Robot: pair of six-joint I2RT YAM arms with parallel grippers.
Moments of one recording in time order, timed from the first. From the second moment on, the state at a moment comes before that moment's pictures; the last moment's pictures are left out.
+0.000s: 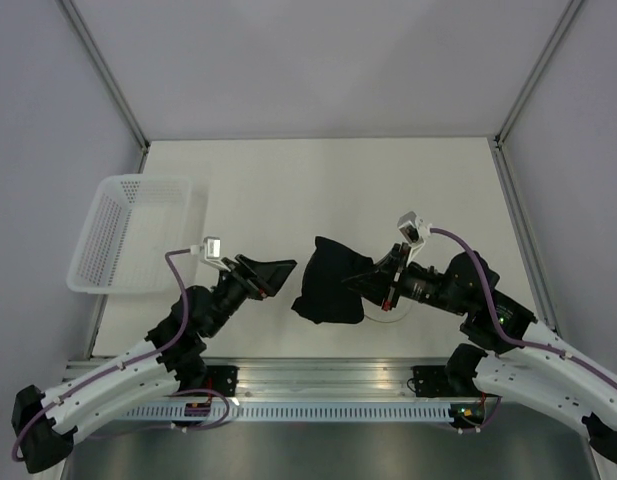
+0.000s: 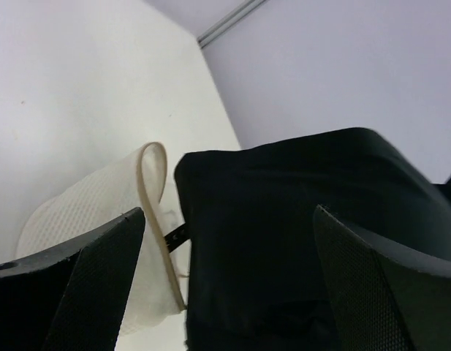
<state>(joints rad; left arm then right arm) -0.91 0.57 0.29 0.26 -0.27 -0.93 0.91 0.65 0.72 -0.09 -0.28 0.56</state>
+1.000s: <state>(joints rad) -0.89 0.79 0.07 1.17 0.07 -1.18 0.91 0.69 0.71 0.01 -0.35 0.61</state>
